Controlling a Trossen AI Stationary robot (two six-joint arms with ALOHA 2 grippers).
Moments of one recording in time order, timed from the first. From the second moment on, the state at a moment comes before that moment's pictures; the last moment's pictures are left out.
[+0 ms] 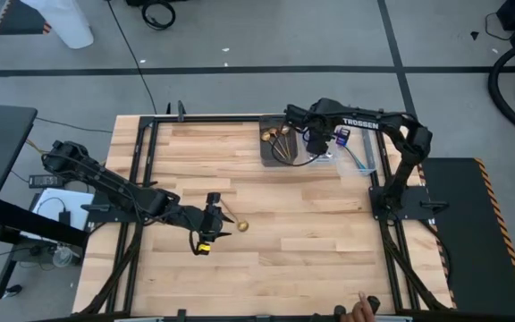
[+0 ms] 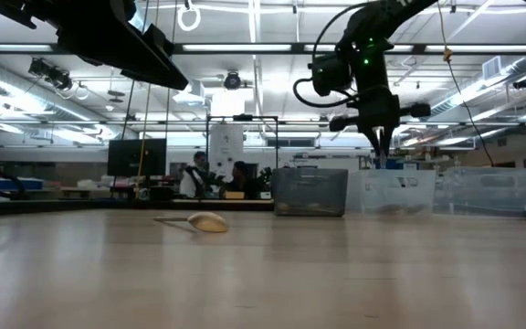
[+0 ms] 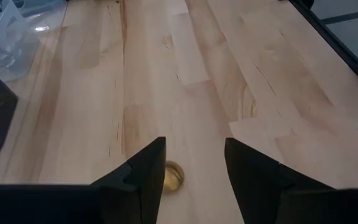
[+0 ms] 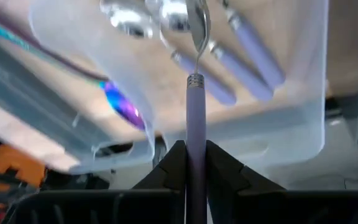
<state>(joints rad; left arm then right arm) -0.40 1.30 0.69 0.02 -0.28 -0.05 -0.51 1.75 1.40 -1.23 0.50 -1.63</state>
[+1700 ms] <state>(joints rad) -0.36 1.36 0.69 -0.10 -0.28 0.05 -0.37 1.75 1.36 -0.89 0.71 -1.14</state>
